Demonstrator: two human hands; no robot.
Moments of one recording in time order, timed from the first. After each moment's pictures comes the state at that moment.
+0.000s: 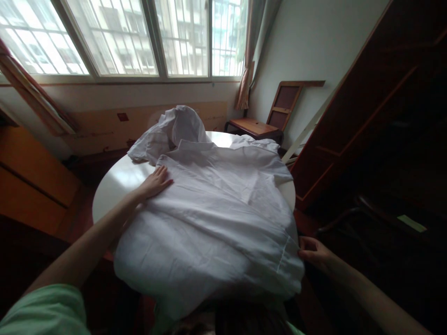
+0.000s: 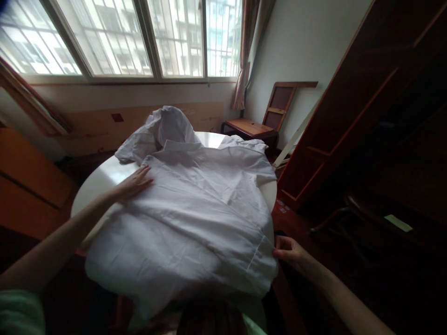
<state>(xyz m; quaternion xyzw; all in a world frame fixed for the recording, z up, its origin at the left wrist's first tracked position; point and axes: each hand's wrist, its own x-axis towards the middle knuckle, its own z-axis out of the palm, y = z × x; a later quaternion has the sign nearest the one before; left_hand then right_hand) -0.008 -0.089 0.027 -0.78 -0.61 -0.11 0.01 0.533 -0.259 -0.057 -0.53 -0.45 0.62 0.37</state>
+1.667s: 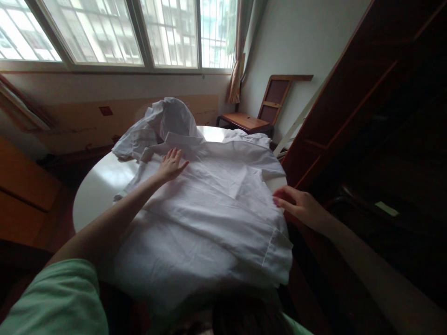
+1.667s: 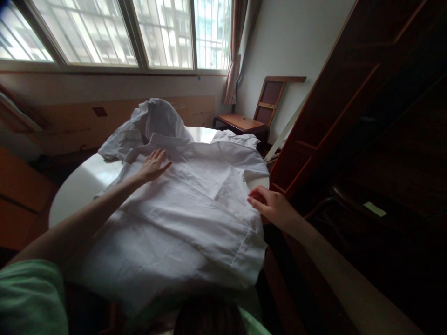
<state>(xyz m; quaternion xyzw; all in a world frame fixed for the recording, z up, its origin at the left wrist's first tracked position) 0.092 -0.038 0.028 -0.76 -0.63 -0.16 0.03 0.484 -0.207 0.058 -0.56 -0.72 0.28 0.30</state>
